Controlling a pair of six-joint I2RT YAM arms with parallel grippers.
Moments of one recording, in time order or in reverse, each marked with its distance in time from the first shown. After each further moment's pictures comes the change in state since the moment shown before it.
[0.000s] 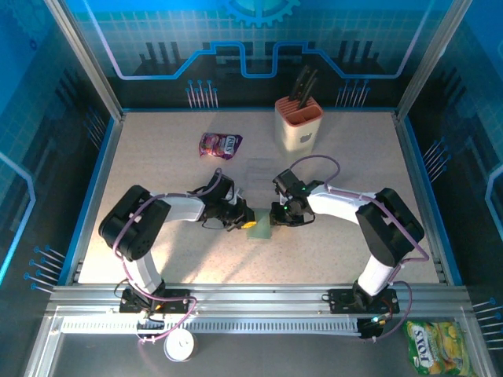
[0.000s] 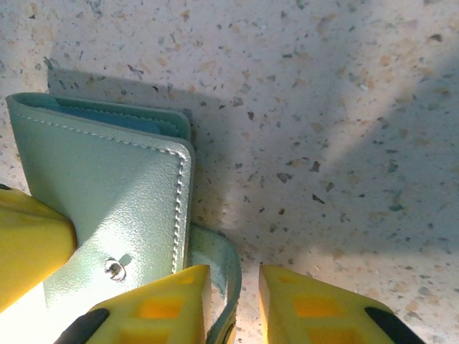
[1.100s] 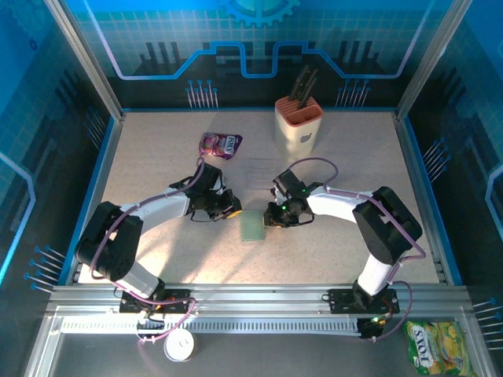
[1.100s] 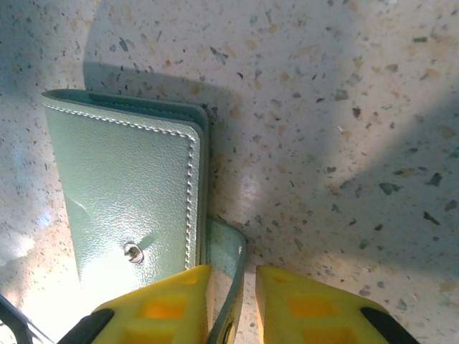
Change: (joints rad) left arm 0.077 -0.200 0.056 -0.274 -0.177 0.077; right arm -0.006 0.020 -0.020 0.094 -0.144 0.001
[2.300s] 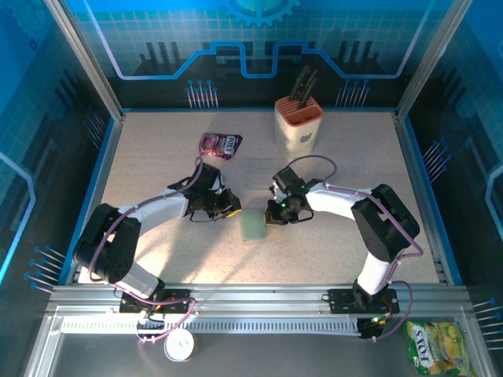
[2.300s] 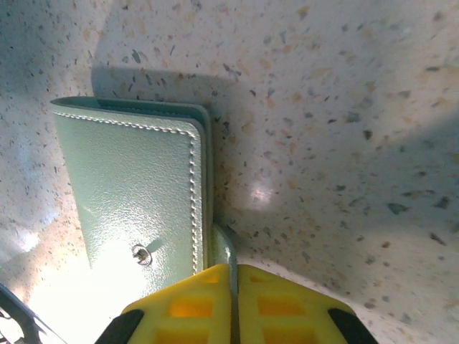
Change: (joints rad) left arm 0.006 -0.018 -0.012 0.018 -0.003 -0.003; right arm -0.019 0.017 0.047 -0.044 -0.021 -0.039
